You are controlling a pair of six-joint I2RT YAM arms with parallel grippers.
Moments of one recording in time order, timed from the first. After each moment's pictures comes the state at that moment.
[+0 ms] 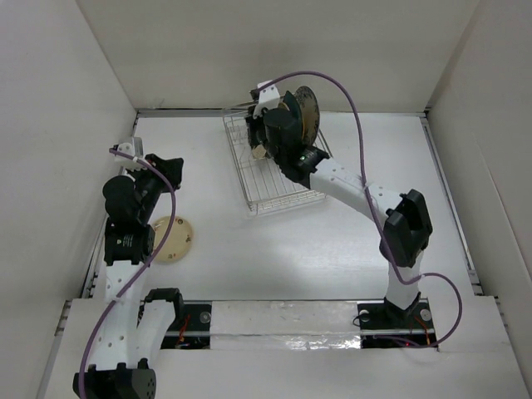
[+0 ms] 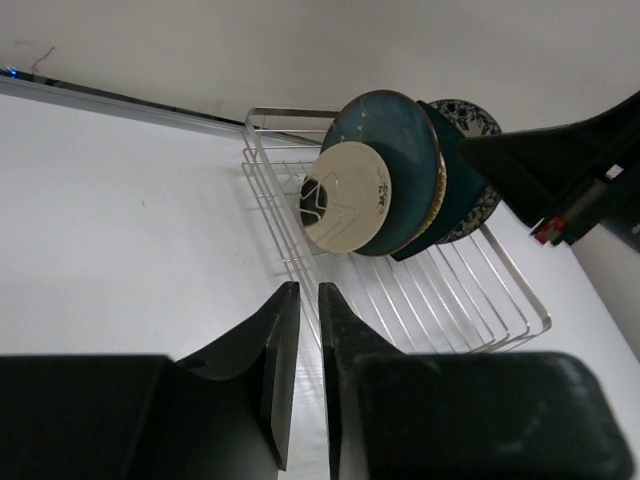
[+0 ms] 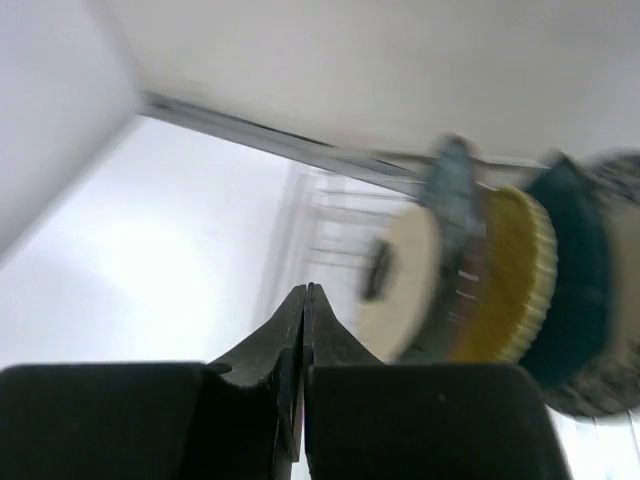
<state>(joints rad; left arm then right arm) 0.03 0.73 0.77 -0.07 0.26 -0.42 0.80 1.91 1.75 0.06 0.37 0.09</state>
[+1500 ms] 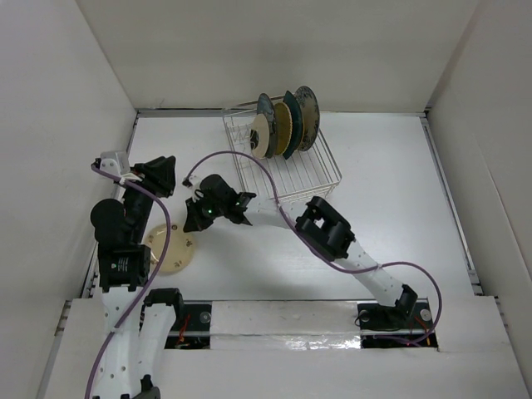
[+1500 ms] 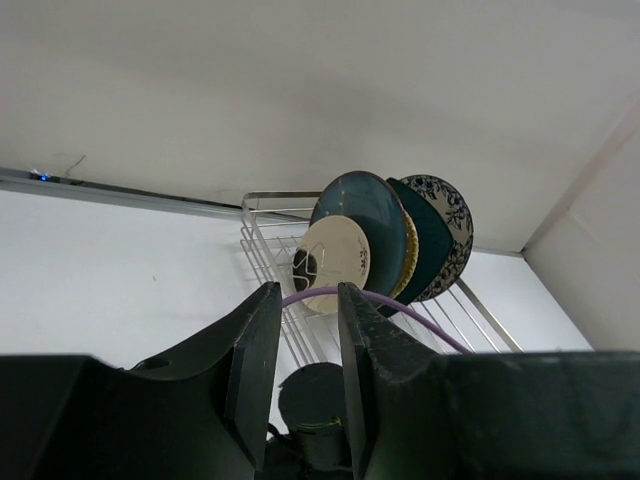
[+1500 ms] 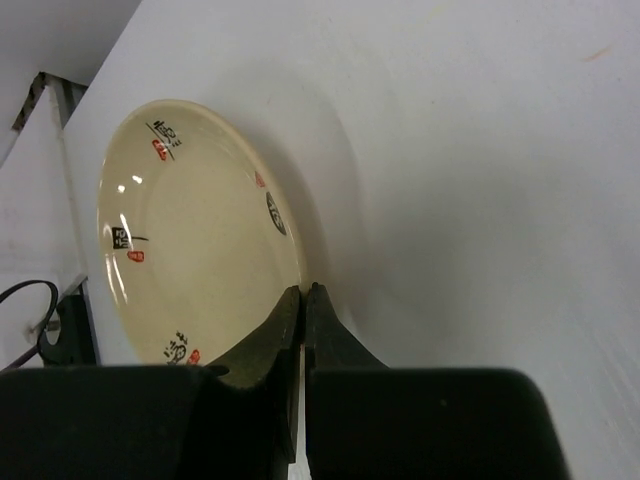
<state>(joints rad) 0.03 0.58 0.77 -0.03 0.22 -0.41 1.02 2.55 2.04 -0.01 -0.44 0.46</state>
